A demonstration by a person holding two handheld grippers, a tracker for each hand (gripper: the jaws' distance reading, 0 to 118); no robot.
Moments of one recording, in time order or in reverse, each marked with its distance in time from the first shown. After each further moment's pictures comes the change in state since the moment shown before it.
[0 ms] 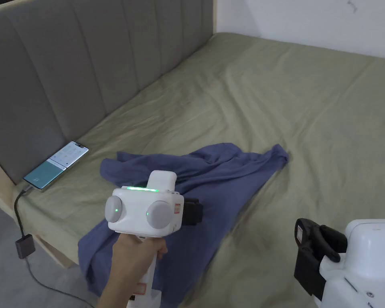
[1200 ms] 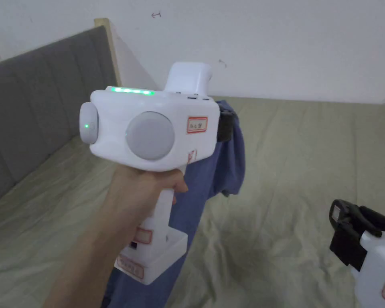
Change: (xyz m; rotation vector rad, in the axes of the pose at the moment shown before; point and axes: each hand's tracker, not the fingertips) left arm 0.266 0.092 0.291 0.510 -0.587 -0.409; right arm 0.146 0.019 0.174 0.282 -0.369 -0.214
